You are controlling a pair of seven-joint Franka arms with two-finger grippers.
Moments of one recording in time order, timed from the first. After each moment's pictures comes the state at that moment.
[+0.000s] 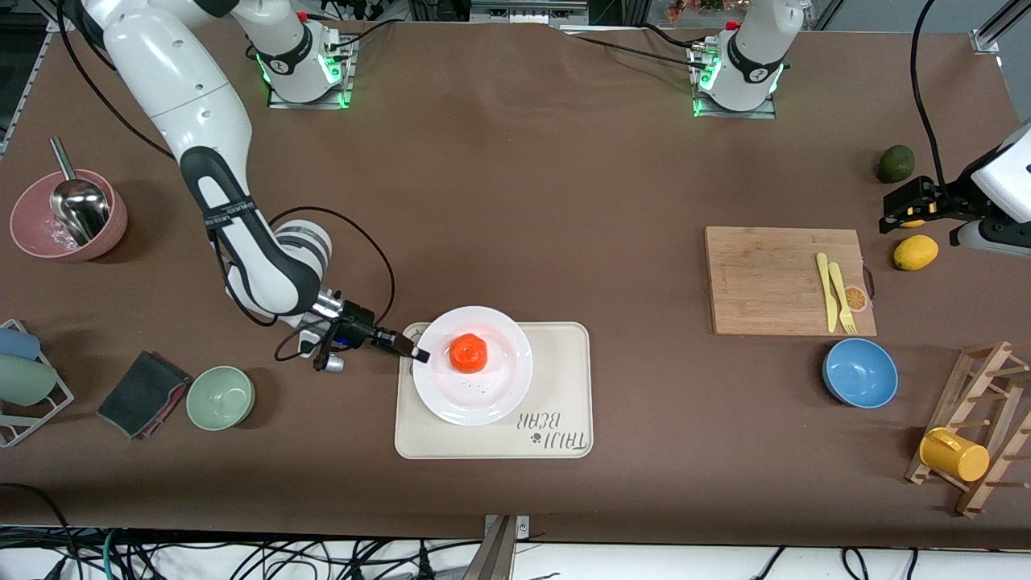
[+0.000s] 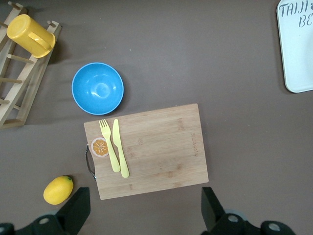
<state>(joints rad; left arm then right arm) -0.03 0.06 0.08 -1.62 -0.02 1.66 0.21 0.07 0.83 0.30 -1.66 1.47 2.53 -0.75</state>
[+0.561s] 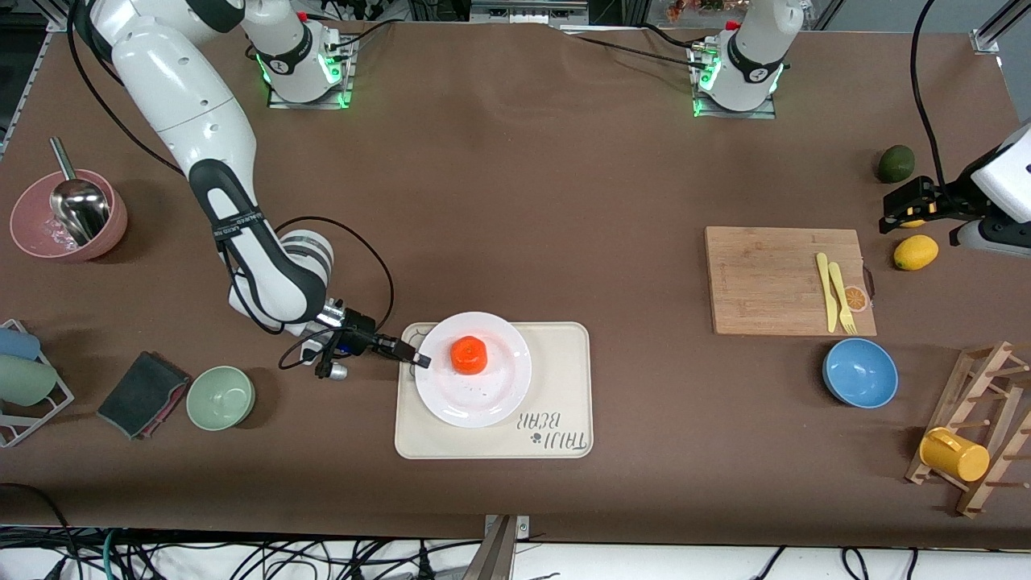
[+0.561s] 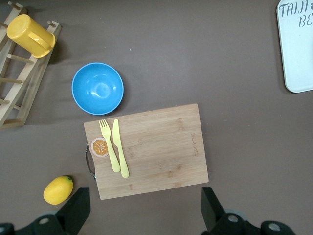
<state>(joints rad) -0.03 0.06 0.08 -1.62 -0.02 1.66 0.21 0.06 0.86 0.30 -1.63 1.42 2.54 -0.74</state>
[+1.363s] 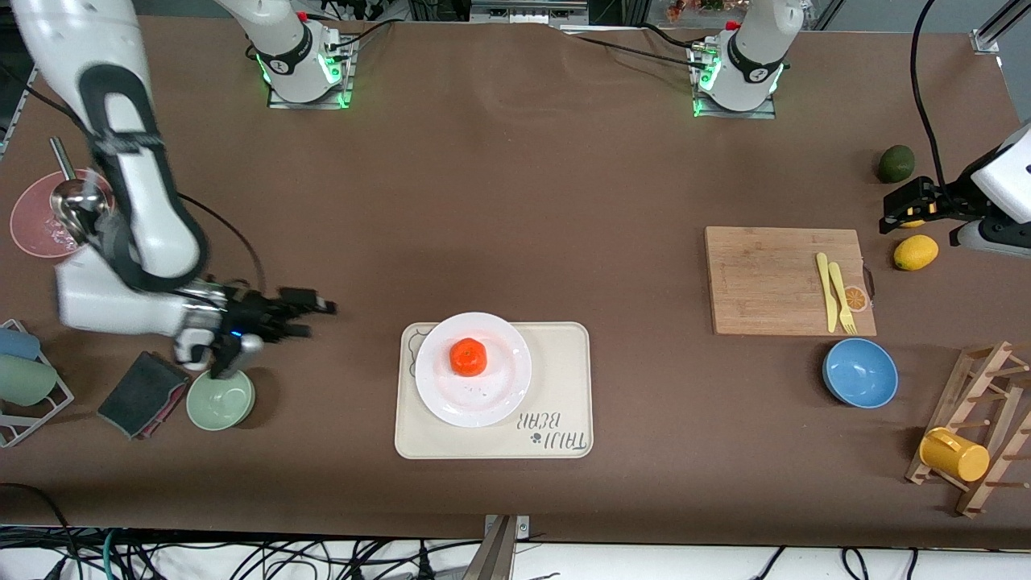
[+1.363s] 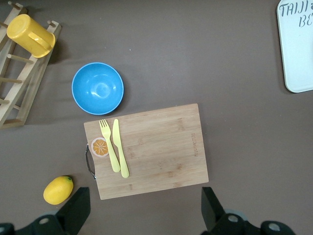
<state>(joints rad) -0.03 0.06 0.08 -1.62 -0.02 1.66 0.21 0.03 0.45 -0.05 -1.66 0.61 1.83 -0.66</state>
